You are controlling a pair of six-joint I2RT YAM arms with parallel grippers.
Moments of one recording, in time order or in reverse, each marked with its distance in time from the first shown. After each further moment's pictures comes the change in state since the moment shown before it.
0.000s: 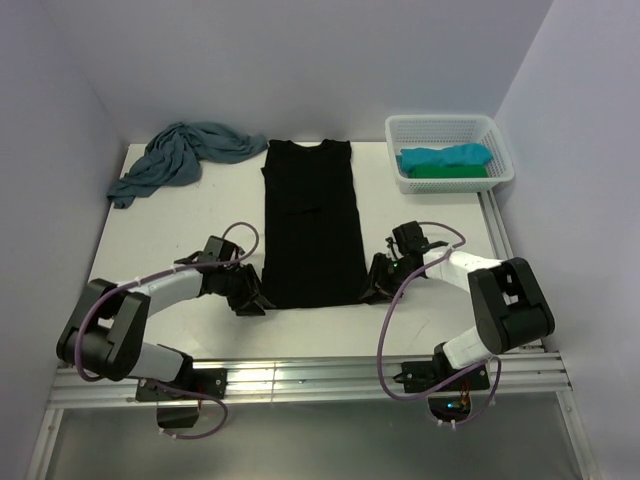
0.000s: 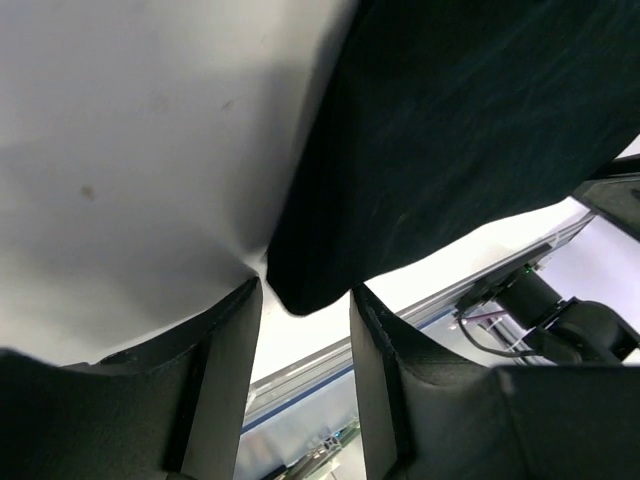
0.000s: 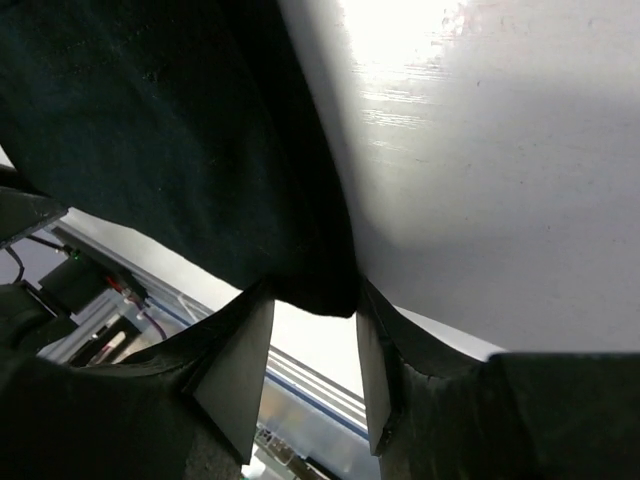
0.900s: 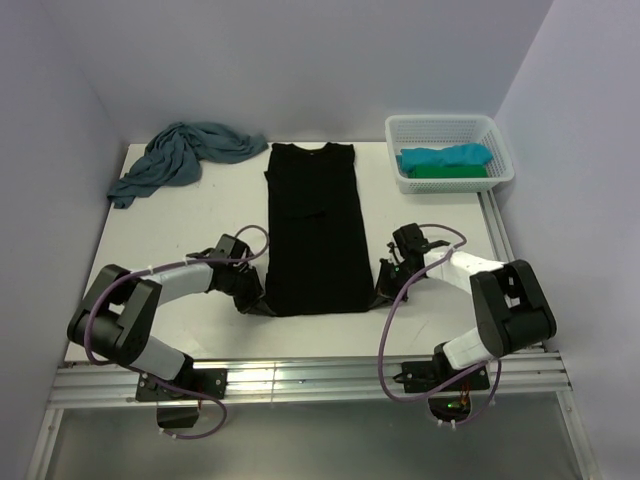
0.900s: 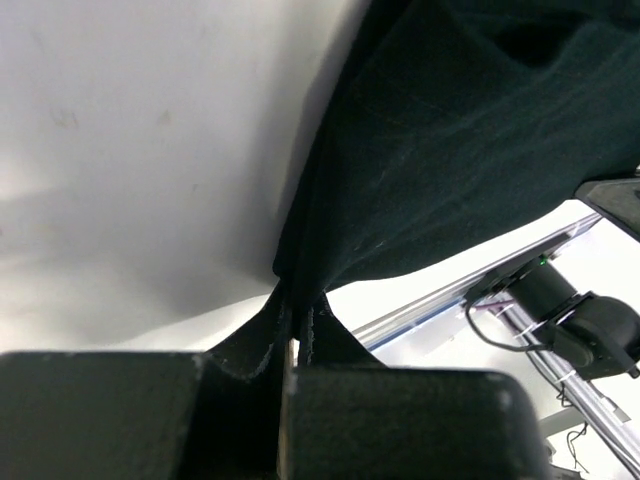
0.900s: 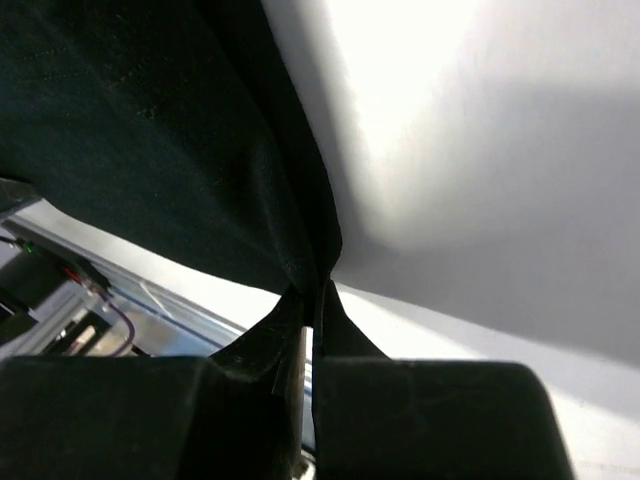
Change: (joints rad) left arm -0.060 0.100 0.061 -0.016 0.007 -0.017; right arm 0.004 -0.011 0.009 -0.103 0.040 -0.053
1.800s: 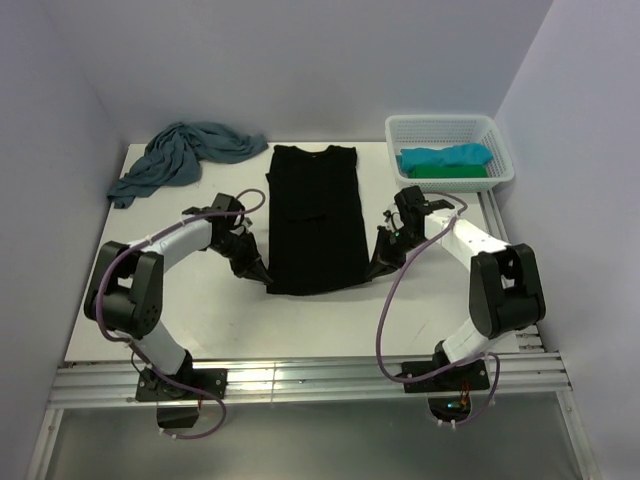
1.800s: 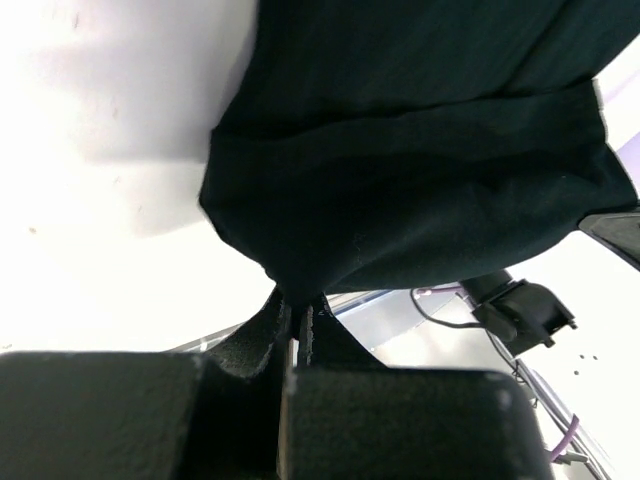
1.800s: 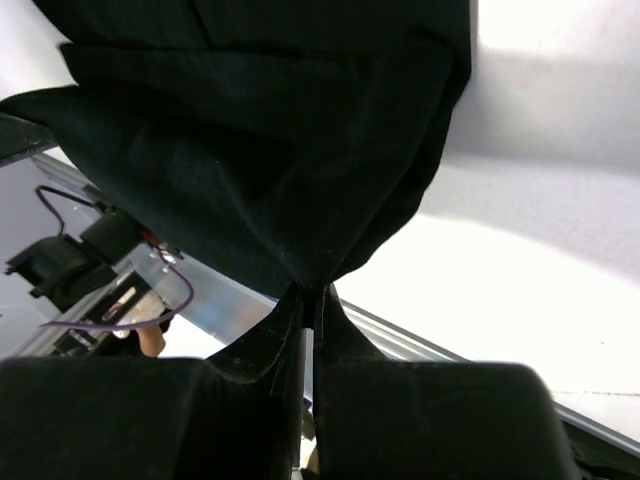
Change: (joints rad) left arm 0.111 0.150 0.400 -0.378 0.048 0.138; right arm -0.051 0.103 0.369 -0.327 -0.088 -0.104
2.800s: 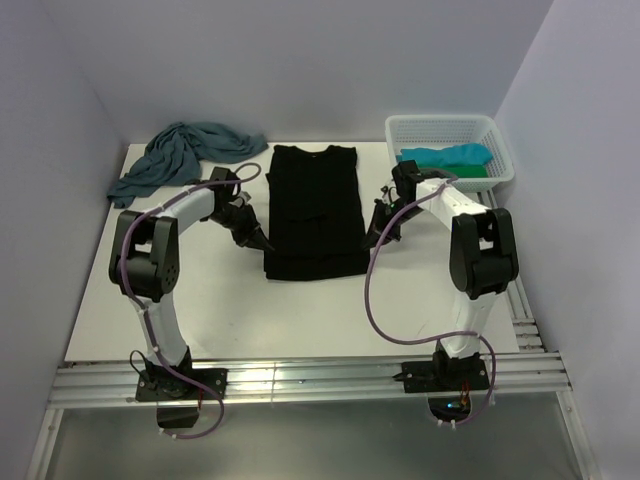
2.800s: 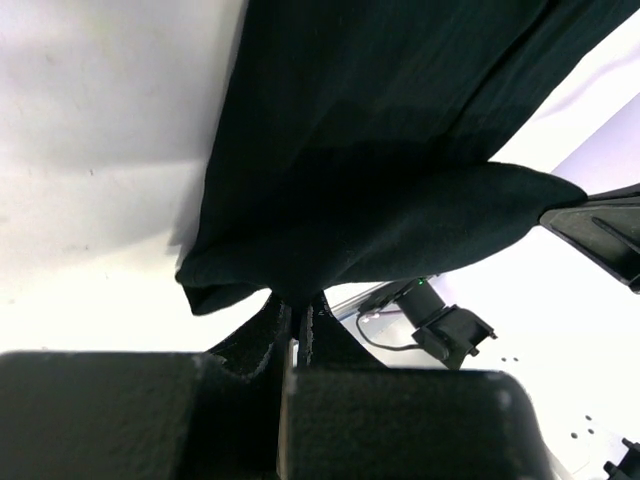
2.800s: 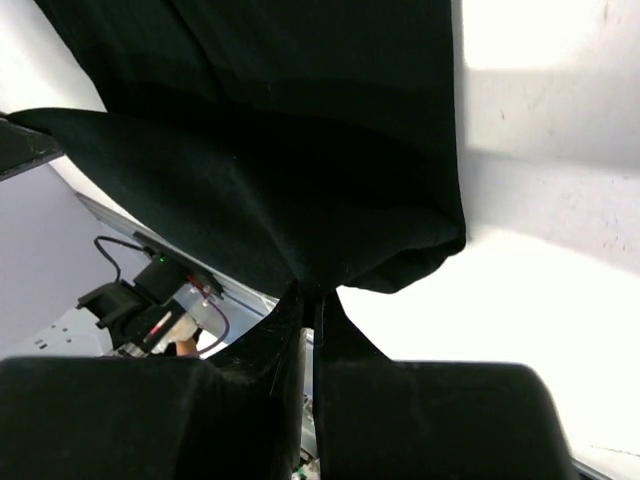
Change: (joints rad) left arm 0.100 0.285 0.344 -0.057 0.072 0.043; right arm -0.061 0.304 0.339 -0.051 -0.021 -0.014
